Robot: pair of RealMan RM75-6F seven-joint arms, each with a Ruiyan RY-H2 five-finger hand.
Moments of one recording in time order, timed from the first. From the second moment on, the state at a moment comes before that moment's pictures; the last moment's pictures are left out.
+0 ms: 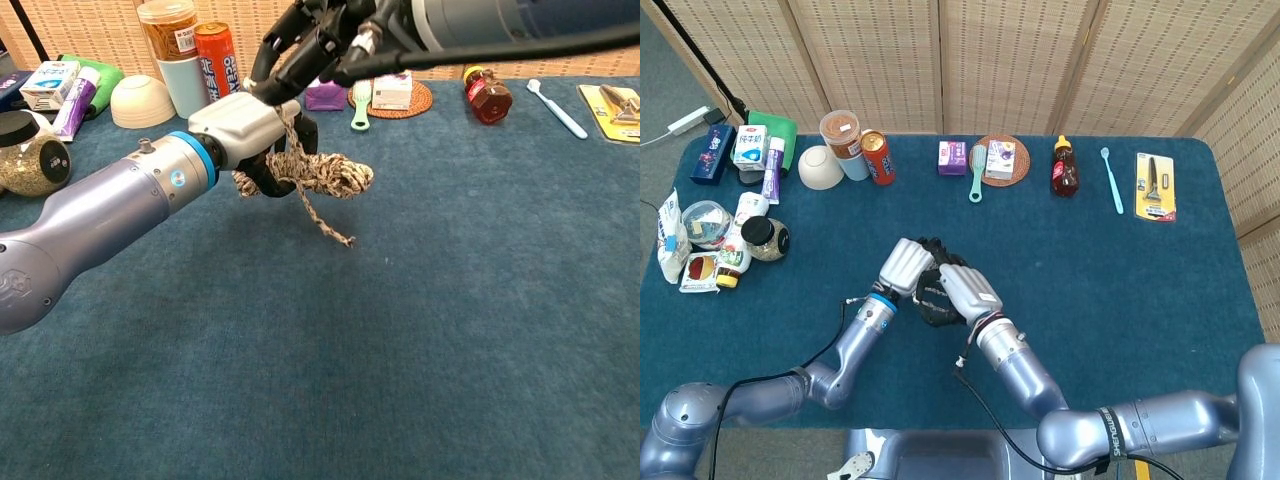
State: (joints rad) left arm -0.94 -1.89 -0.22 -1.08 1.17 0.99 0.38; right arm 1.11 -1.46 0.51 -2.09 -0.21 1.16 -0.42
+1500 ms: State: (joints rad) left arm -0.89 -1.72 -0.17 -1.25 1.38 1.02 0.19; right arm 1.15 -1.48 0.49 -1.49 -0.01 1.06 -0.52
